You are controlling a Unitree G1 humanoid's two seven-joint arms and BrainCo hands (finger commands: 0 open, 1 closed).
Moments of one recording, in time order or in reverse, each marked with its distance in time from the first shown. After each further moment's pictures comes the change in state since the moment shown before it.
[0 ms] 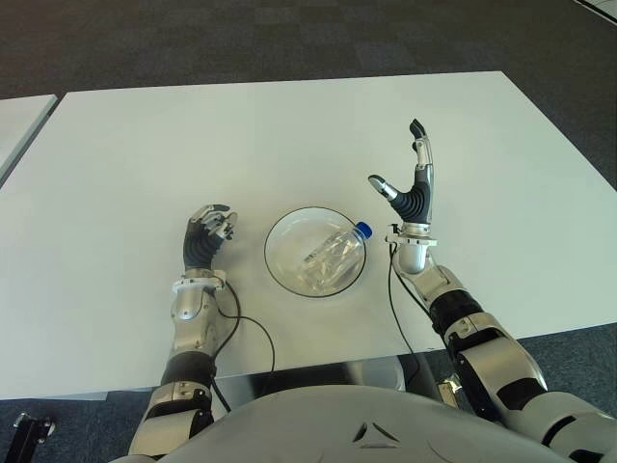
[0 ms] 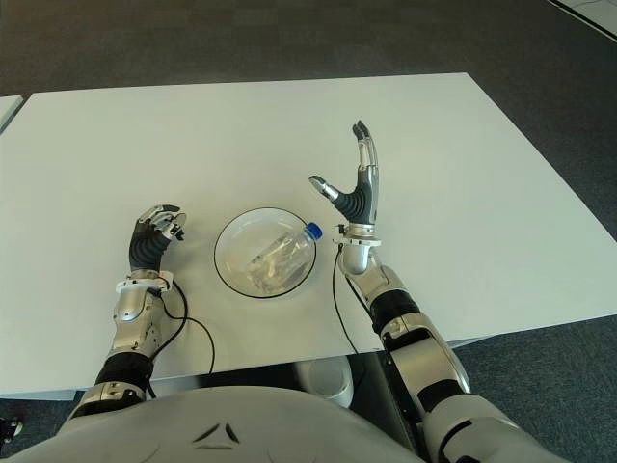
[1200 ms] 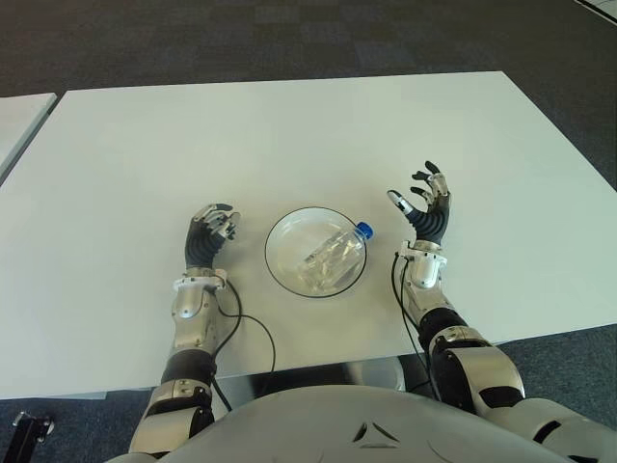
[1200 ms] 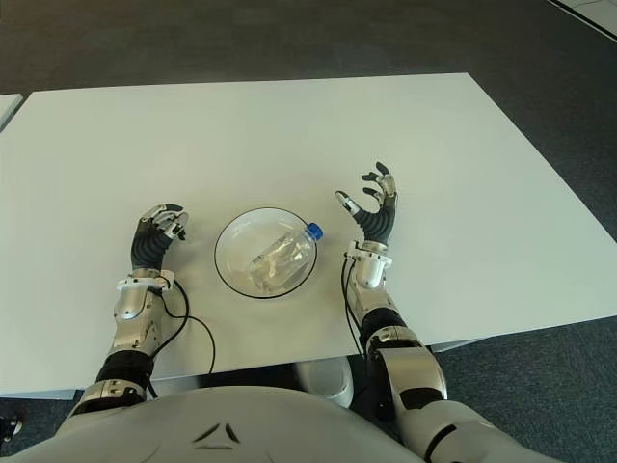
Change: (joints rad) left arm -0.010 0.002 0.003 0.010 -0.002 0.004 -0.016; right arm 0.012 0.116 -0.294 0.281 0.181 -0.147 0.228
